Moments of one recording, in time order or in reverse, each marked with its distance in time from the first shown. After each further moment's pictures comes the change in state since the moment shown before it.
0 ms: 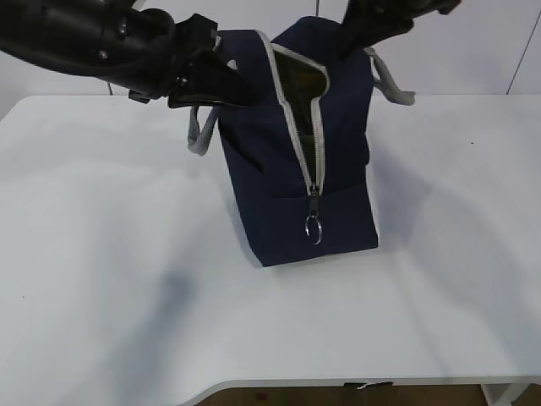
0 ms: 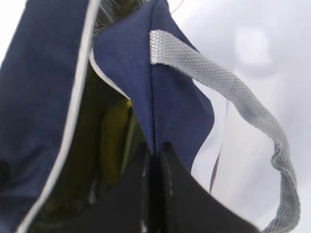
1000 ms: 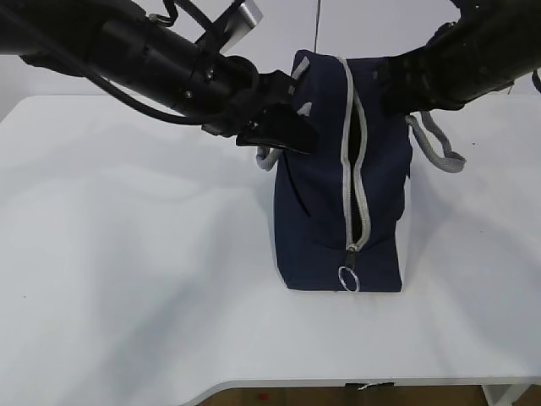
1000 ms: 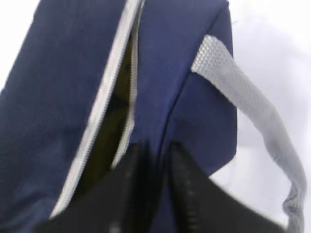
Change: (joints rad) left arm -0.134 0.188 -0.146 0.063 0.054 -0.009; right arm -0.068 -0.248 0.644 0.051 -0.546 -0.094
